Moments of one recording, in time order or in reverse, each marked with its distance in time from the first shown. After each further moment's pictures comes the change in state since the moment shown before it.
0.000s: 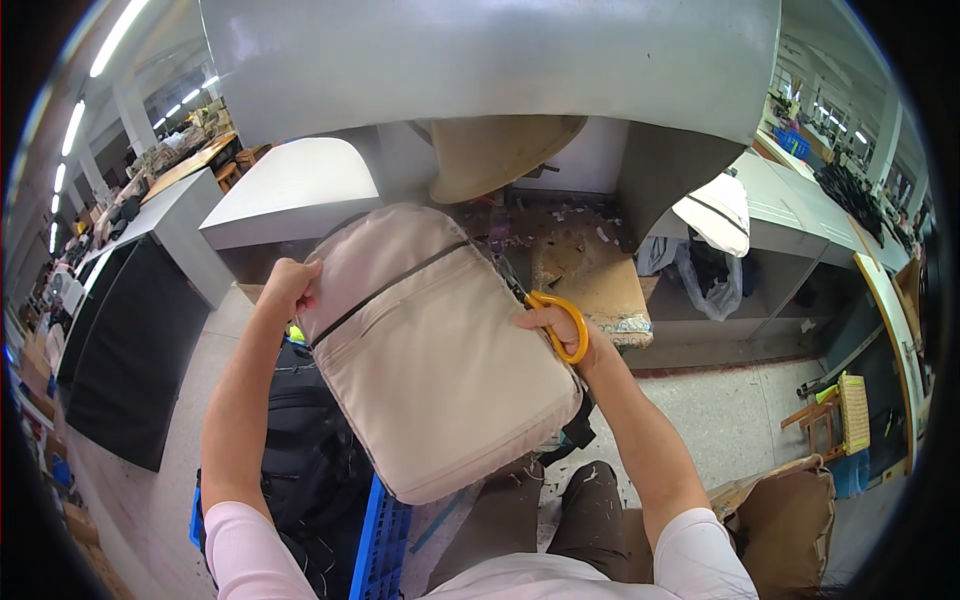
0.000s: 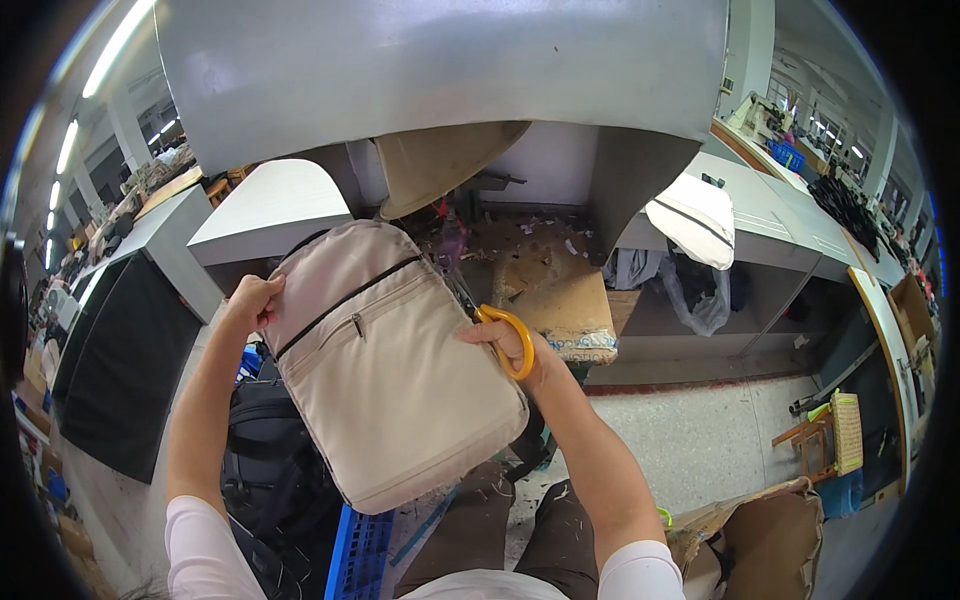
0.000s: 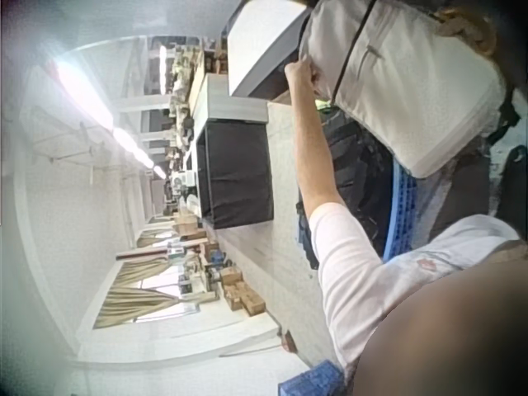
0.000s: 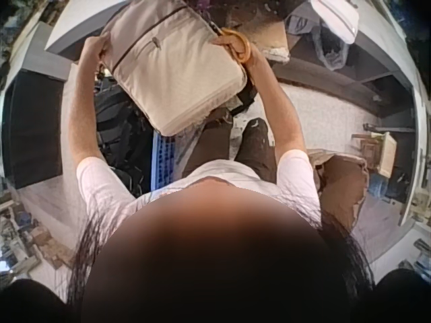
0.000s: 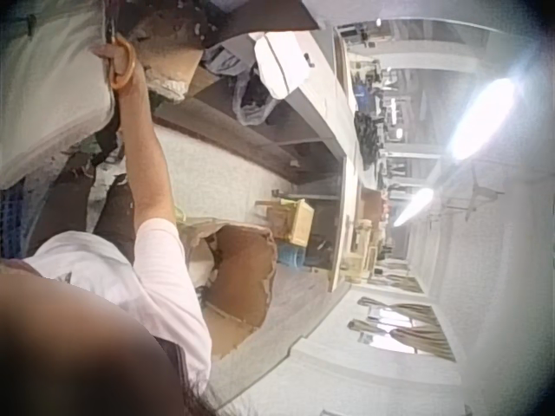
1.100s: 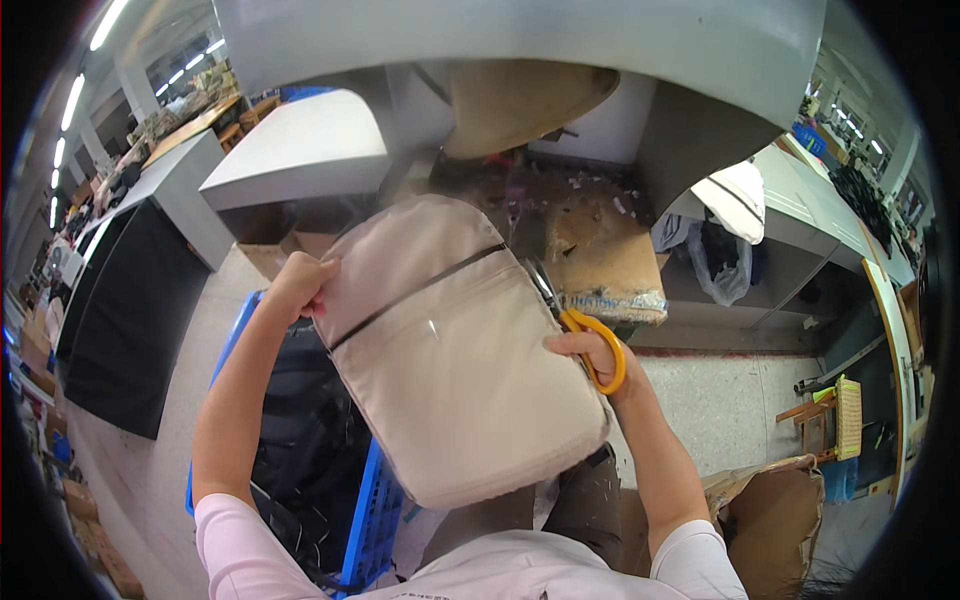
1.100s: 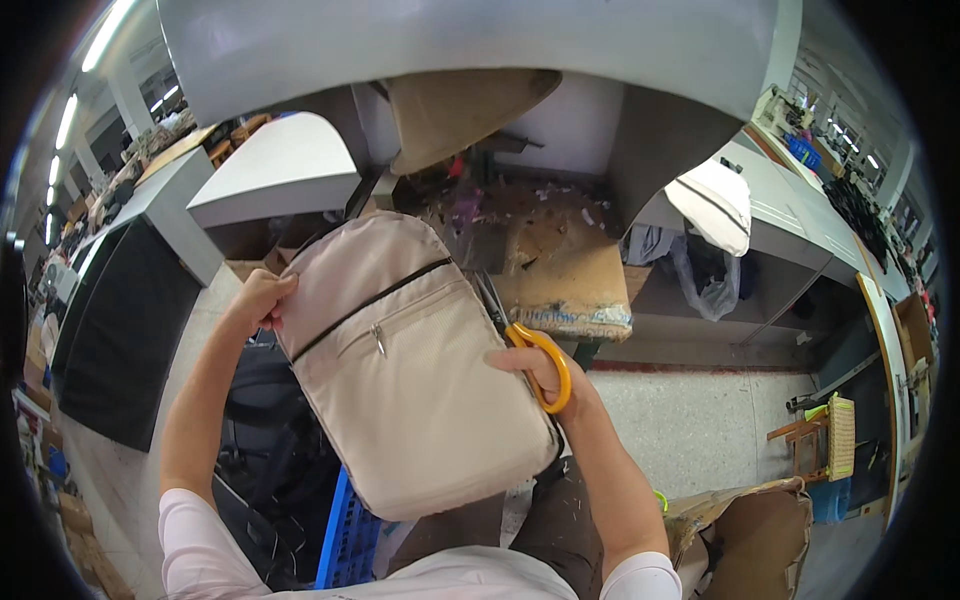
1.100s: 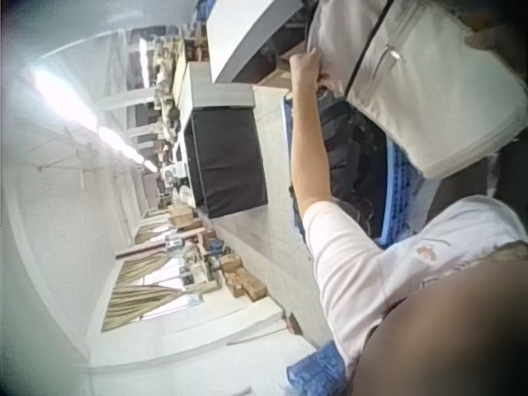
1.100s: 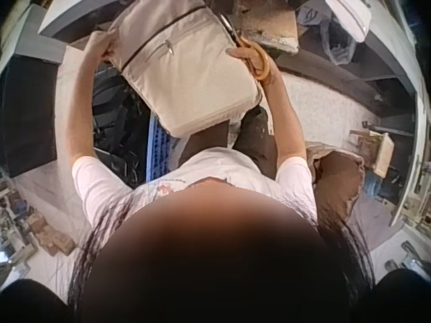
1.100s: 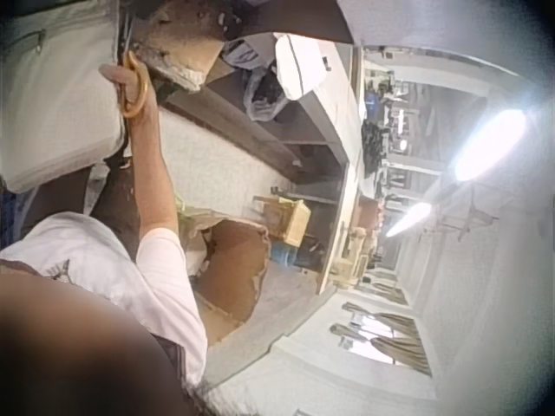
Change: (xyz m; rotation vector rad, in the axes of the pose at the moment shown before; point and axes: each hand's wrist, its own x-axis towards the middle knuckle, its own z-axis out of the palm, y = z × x) left_hand -0.049 -0.021 0.007 0.210 -0.141 -0.011; right_hand -0.053 0.038 -0.010 0.036 0.019 -0.028
